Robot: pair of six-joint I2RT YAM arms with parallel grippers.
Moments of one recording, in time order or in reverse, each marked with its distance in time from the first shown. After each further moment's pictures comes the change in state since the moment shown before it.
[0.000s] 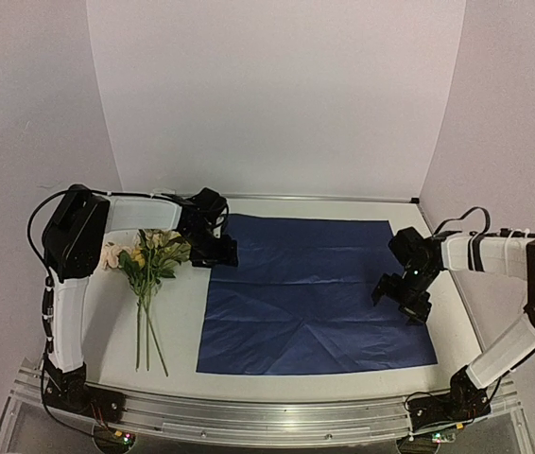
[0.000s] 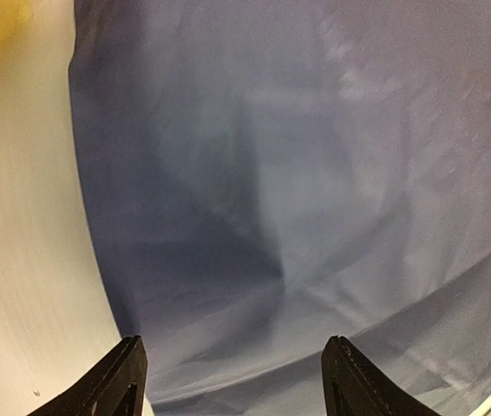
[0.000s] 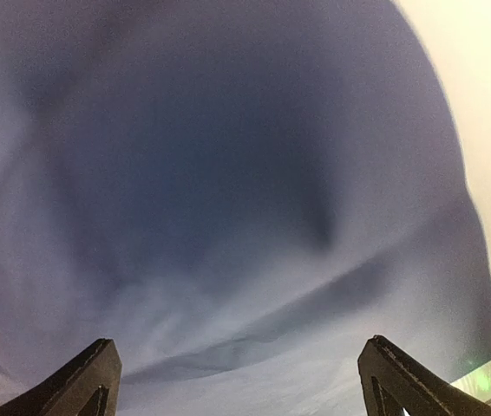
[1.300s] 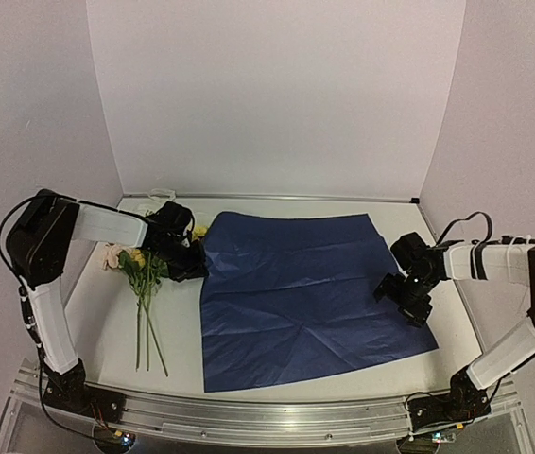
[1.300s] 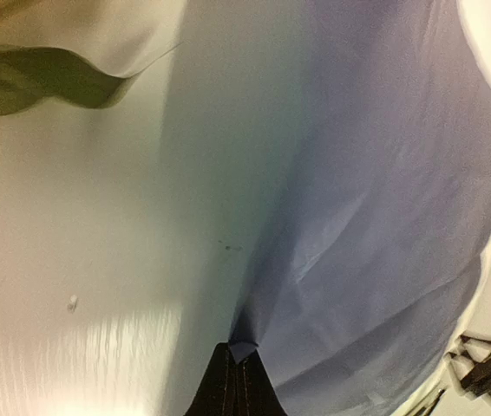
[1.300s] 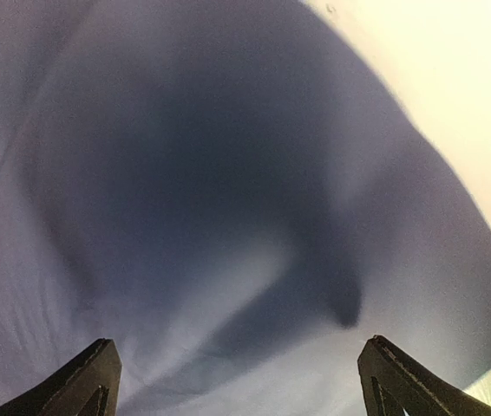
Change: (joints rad) left arm 0.104 -0.213 -0.406 0.299 0.137 -0.364; right arm 0.005 -0.034 -0.093 0.144 0.073 0.074
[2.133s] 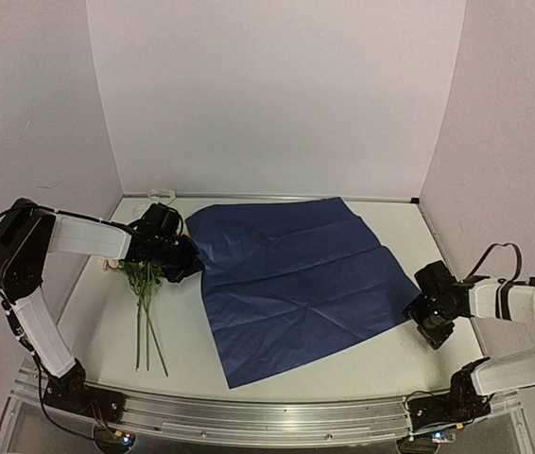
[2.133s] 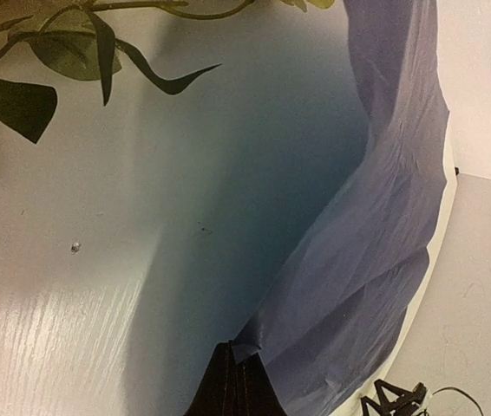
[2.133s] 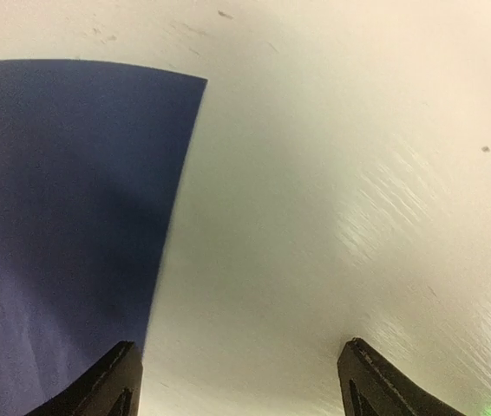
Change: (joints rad) left arm -0.014 -0.173 -0.187 0.191 -0.055 -0.299; right arm -0.069 -0.273 -0.319 0.092 0.159 0.159
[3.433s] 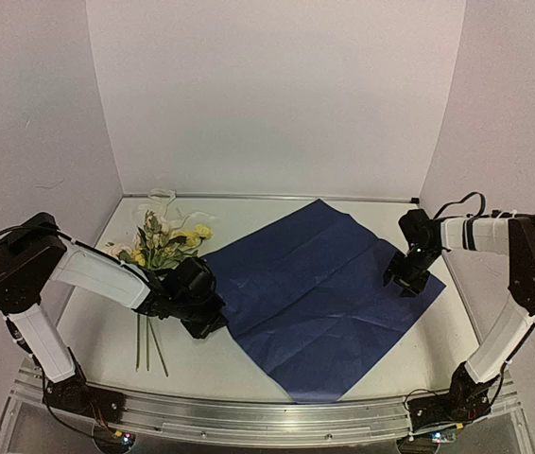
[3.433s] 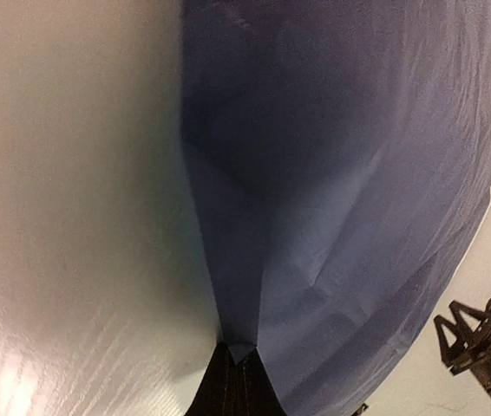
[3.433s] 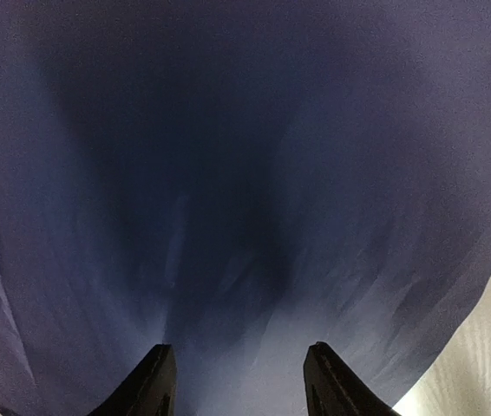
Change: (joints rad) left arm -0.387 -0.022 -0.210 0.082 -0.133 -0.468; right arm -0.130 0.469 0.564 -0.128 -0.277 -0.406
